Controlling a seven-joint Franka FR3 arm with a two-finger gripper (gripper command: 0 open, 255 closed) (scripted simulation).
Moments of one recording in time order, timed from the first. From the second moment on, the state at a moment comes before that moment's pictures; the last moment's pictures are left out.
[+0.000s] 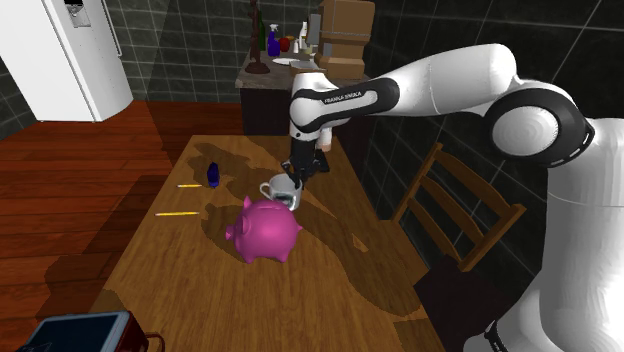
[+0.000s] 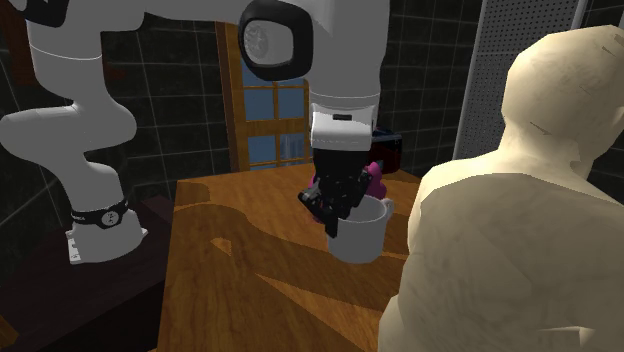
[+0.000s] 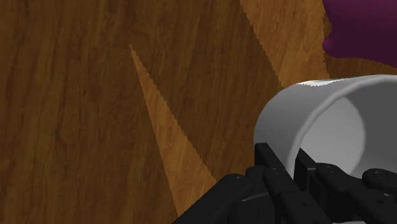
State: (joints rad) arm 0.09 0.44 0.12 -1.57 0.08 1.93 0.43
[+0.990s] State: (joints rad) arm 0.09 0.40 0.12 -1.42 0.08 1.75 0.45
